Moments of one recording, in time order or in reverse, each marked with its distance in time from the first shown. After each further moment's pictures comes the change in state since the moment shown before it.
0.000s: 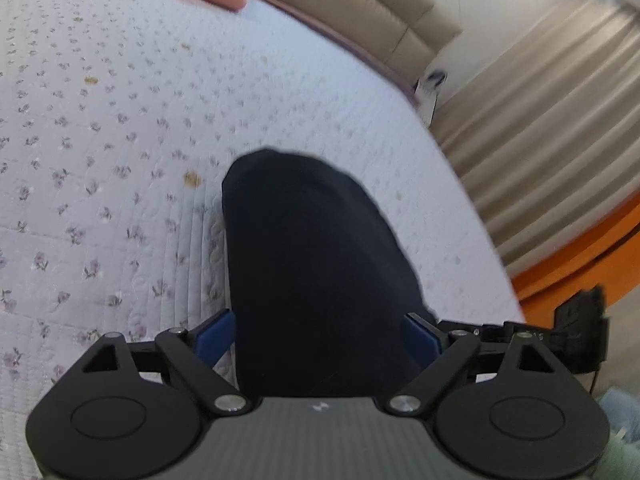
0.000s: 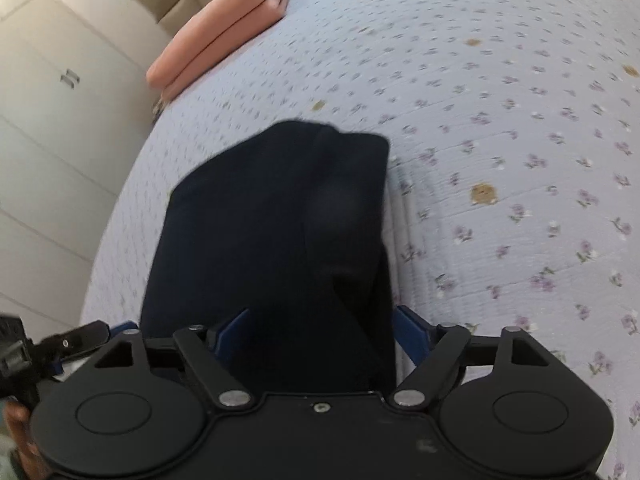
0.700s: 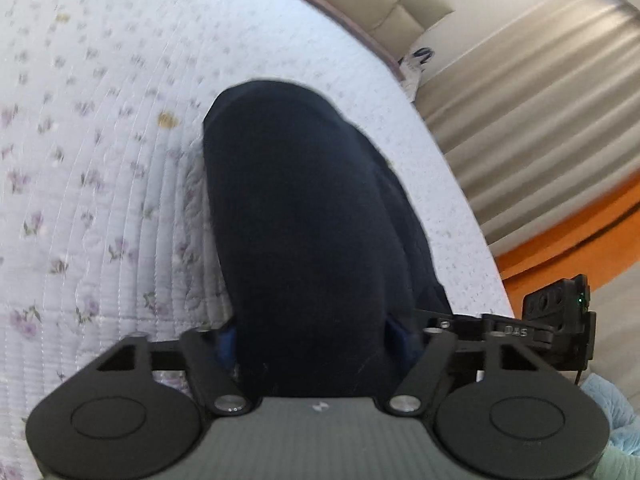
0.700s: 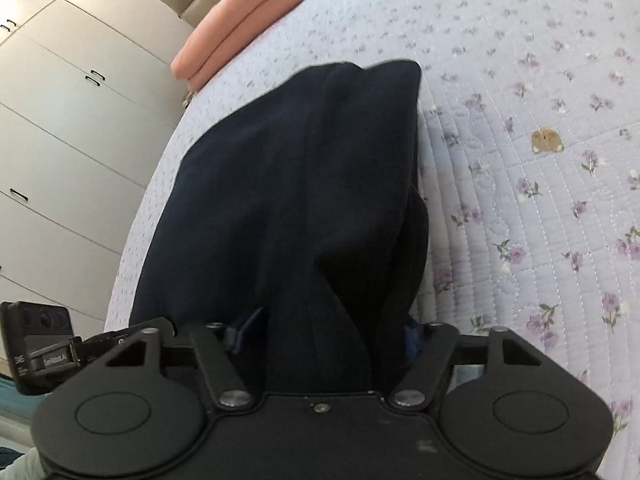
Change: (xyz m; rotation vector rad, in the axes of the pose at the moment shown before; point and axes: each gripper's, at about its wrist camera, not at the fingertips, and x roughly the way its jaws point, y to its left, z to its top) left arm 0.052 0.023 -0.019 -0.014 0.044 -0.102; right arm 0.051 -0.015 -0.016 0.021 0.013 0.141
